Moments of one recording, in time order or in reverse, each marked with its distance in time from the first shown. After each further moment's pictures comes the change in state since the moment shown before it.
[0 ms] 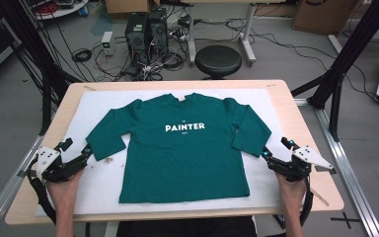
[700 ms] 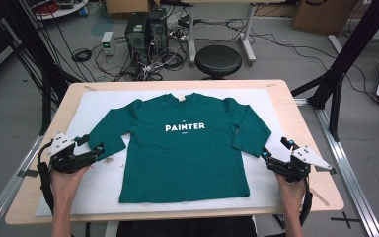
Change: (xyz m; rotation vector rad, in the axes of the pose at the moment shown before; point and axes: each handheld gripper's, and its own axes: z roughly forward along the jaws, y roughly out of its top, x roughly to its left) left arm -0.024 0.044 0.021 0.245 -0.188 0.042; right arm 0.002 0.000 0.000 0.000 -0.012 -0.028
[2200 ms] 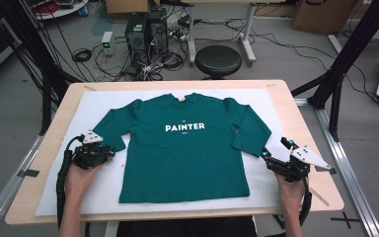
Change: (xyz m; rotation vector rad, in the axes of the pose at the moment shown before) left arm -0.009 -0.012 0.054 0.376 -0.014 0.090; right arm 0.002 0.000 0.001 0.012 -0.011 -0.001
